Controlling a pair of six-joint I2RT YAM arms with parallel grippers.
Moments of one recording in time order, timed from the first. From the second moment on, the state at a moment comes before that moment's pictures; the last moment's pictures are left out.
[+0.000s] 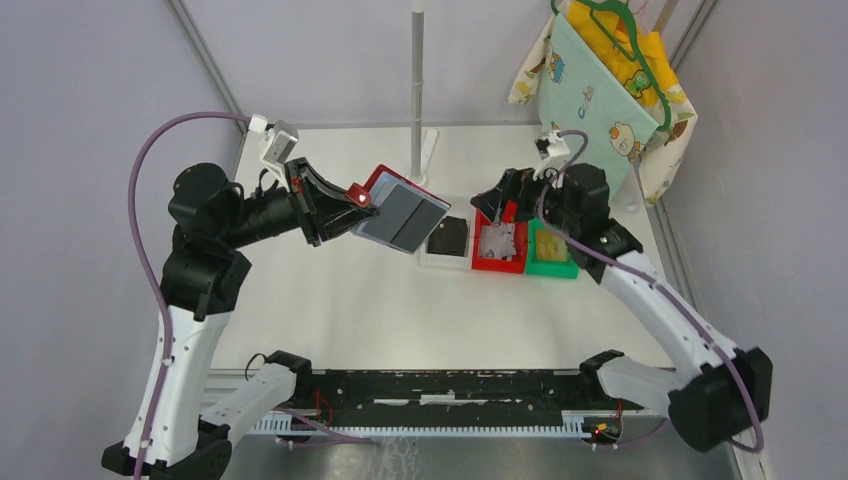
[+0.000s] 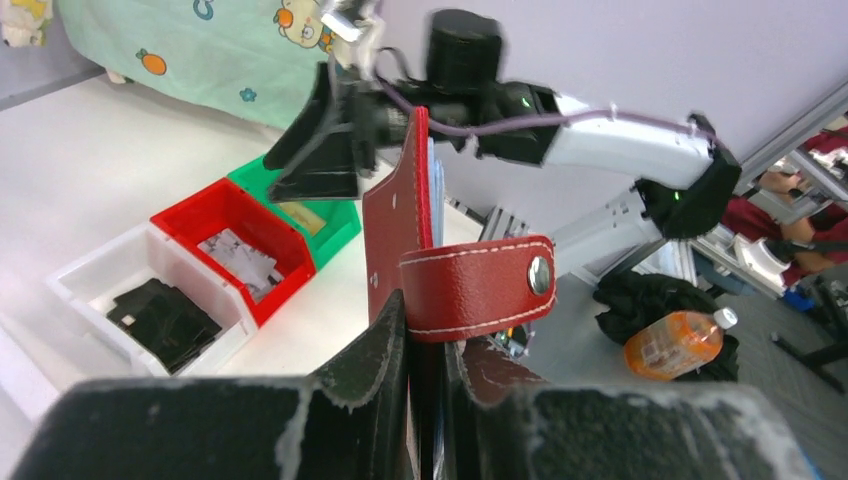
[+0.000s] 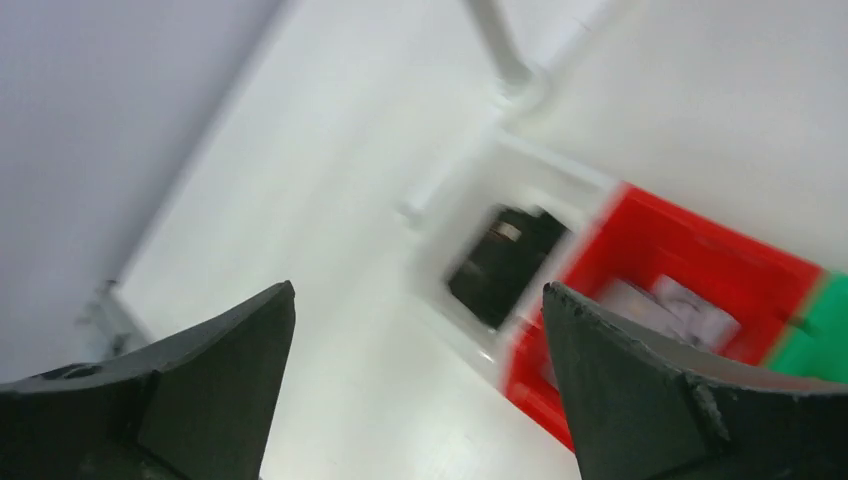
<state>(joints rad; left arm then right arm) -0.29 0.91 1.43 -0.53 0.90 -0.39 0.38 1.23 1.01 -0.21 -0.26 0.33</state>
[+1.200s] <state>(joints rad) -0.29 0.89 1.38 -0.30 0.88 -0.65 0.88 1.13 0.78 0.92 -0.39 0.88</state>
